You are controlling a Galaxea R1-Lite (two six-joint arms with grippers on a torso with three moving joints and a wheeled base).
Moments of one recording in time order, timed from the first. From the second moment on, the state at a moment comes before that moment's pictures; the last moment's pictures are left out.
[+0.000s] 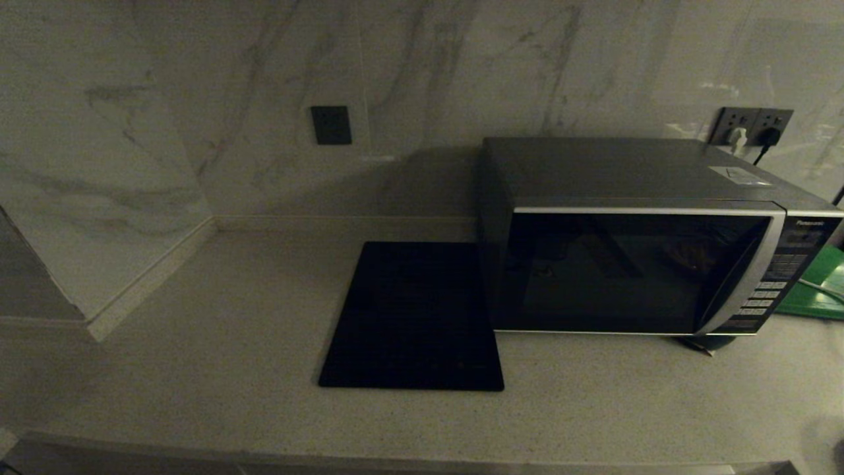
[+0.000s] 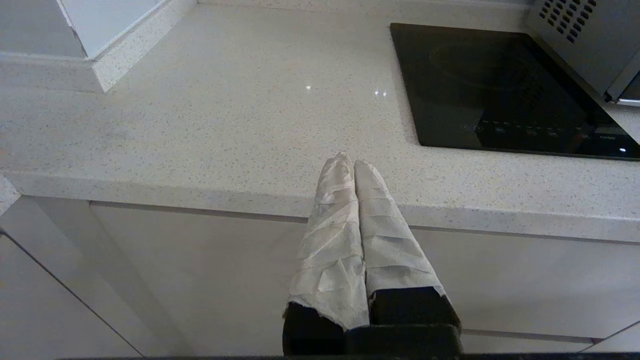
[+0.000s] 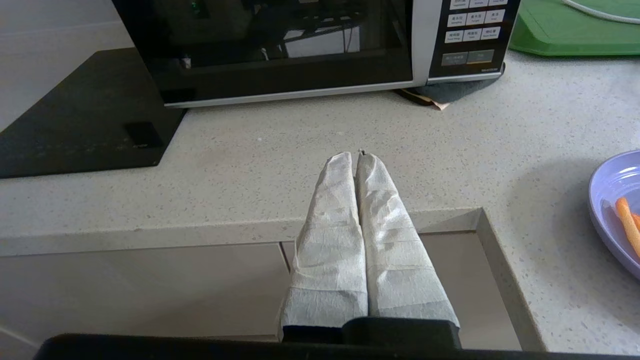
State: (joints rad) left arm 0.00 0.00 0.00 -0.01 0.02 -0.07; right arm 0.00 0.00 0.00 0.00 -0.05 0.15
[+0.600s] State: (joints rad) left arm 0.00 0.00 0.00 -0.01 0.02 -0.07; right arm 0.00 0.00 0.00 0.00 -0.06 0.17
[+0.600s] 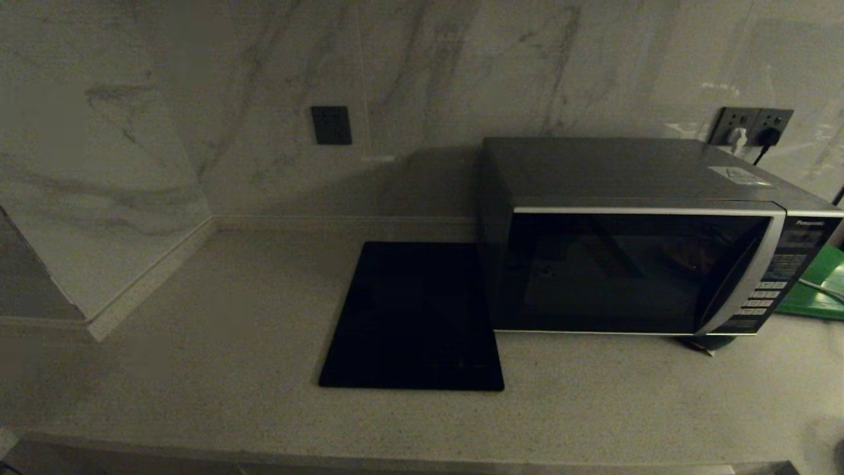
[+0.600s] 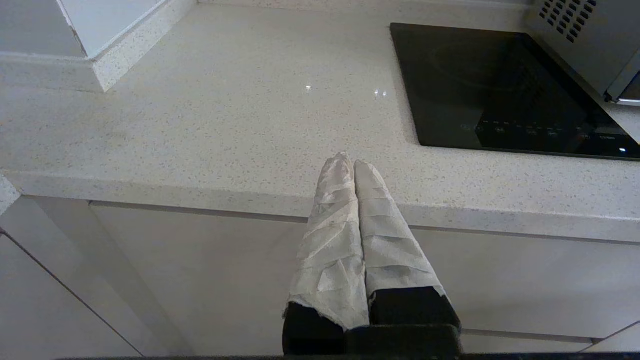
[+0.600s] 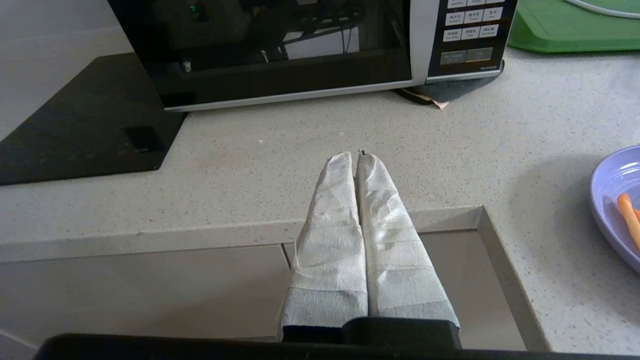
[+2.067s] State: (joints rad) left arm 0.00 0.00 0.00 -0.01 0.02 -0.07; right arm 0.00 0.73 -0.73 0.15 -0.23 0.16
